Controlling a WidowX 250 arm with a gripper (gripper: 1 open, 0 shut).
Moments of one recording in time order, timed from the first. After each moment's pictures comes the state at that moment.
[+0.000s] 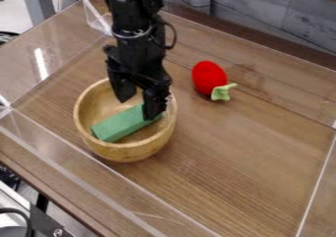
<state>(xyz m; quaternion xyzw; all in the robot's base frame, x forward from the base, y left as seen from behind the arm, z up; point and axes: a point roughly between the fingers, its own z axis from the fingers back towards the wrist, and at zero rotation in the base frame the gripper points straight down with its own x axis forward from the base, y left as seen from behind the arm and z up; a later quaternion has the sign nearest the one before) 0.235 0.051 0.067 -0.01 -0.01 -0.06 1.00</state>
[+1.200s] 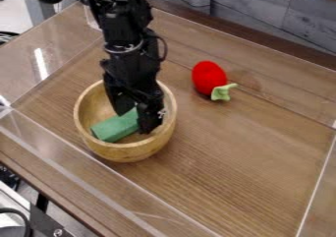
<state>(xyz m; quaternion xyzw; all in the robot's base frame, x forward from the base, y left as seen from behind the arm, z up) 0.223 0.043 0.058 -0.04 -0.01 -0.08 1.00</state>
